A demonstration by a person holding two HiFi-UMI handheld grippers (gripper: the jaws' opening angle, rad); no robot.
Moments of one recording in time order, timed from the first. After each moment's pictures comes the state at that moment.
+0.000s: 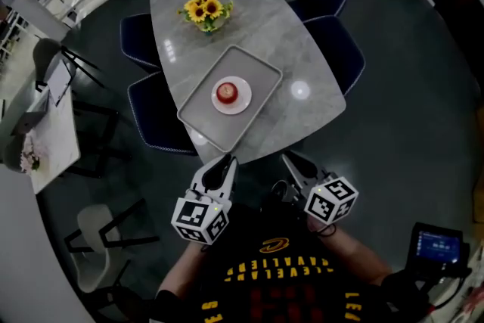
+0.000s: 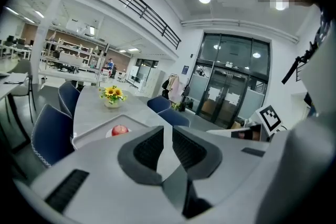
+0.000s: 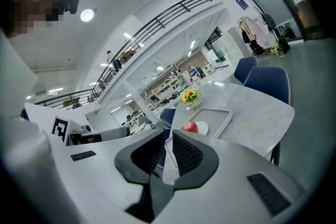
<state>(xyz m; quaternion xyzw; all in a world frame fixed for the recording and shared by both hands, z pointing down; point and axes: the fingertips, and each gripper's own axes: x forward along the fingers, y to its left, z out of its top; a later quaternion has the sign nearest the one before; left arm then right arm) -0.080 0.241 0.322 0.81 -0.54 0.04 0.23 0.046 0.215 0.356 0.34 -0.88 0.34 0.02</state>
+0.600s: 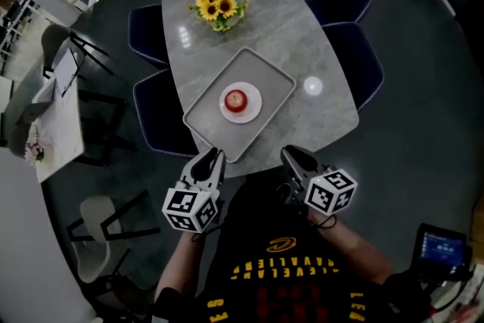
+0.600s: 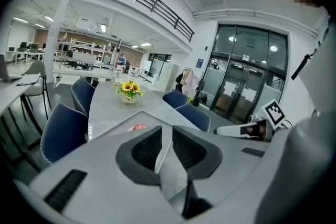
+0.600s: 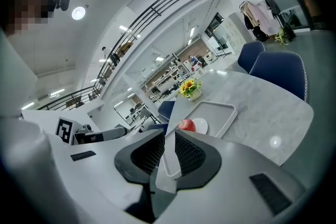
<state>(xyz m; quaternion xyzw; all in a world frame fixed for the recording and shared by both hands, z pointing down) -0.140 0.181 0.358 0.75 -0.60 0.07 0.26 0.020 0.141 0.395 0.30 -0.87 0.38 0.06</state>
